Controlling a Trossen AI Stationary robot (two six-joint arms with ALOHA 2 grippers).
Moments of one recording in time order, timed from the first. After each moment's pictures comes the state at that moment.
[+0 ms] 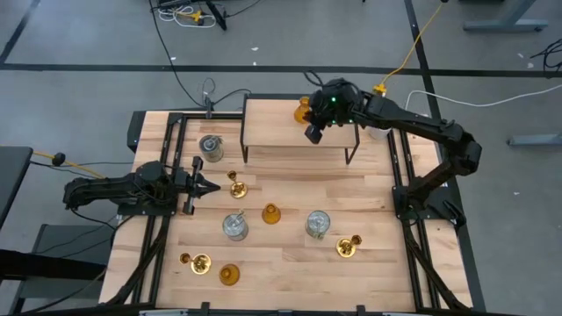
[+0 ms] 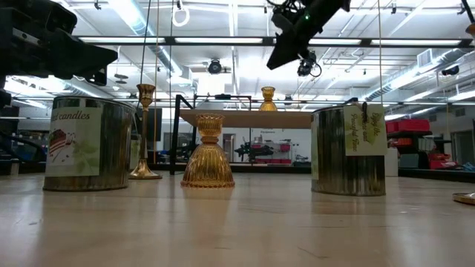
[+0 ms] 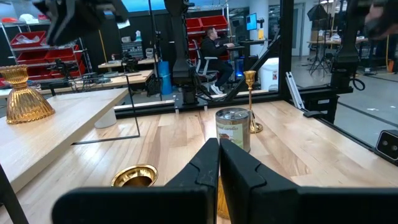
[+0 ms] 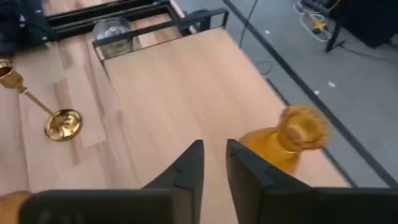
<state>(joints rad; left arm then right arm) 0.07 0.01 0.01 0.06 0.13 0.08 -0.44 1.53 1.45 -0.59 0.03 -0.04</state>
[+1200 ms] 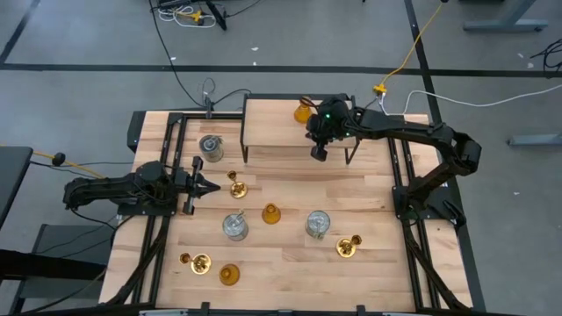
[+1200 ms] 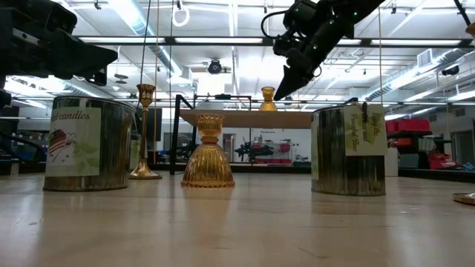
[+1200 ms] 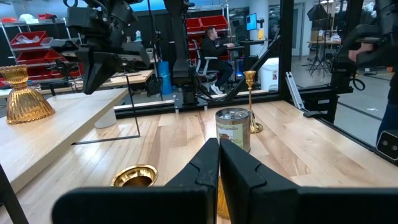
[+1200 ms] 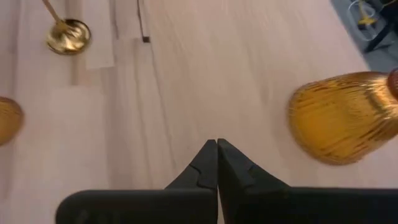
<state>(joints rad) 0.07 0.01 0.01 0.06 0.13 0.08 -0.44 1.54 1.22 -0.50 -0.04 -0.27</state>
